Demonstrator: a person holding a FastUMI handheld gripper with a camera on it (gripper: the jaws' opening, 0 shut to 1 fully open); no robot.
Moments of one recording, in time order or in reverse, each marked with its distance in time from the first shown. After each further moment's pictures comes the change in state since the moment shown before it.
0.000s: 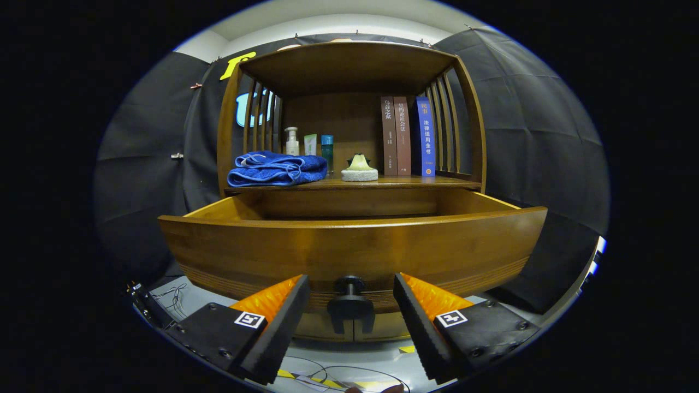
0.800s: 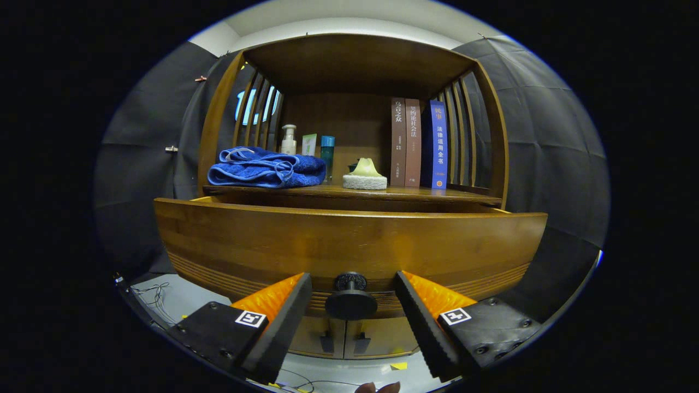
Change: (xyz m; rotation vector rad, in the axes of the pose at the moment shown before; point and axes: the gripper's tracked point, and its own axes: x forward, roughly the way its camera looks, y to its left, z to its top) arm 0.069 0.008 0.018 -0.061 -0.065 -0.020
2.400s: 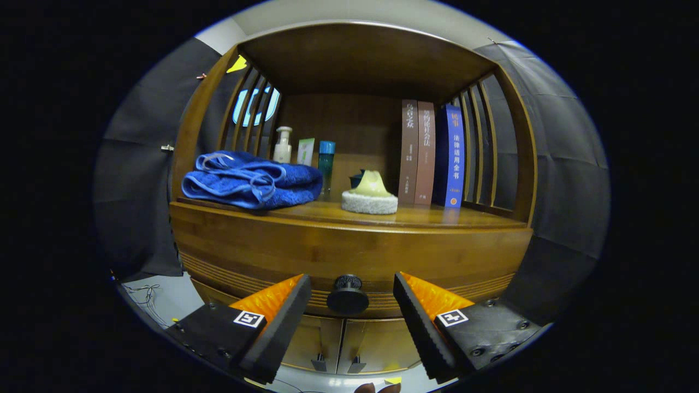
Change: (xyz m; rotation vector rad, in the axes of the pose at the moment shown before) arm 0.045 -0.001 0.038 -0.037 -0.046 0.011
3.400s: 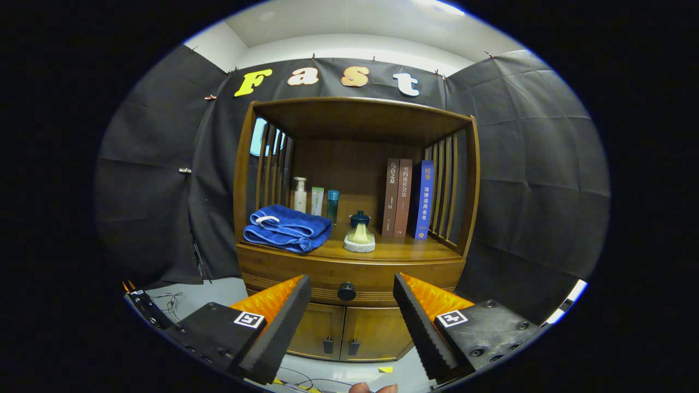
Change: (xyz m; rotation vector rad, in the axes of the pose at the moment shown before) arm -0.177 -0.012 0.117 0.021 -0.041 0.026
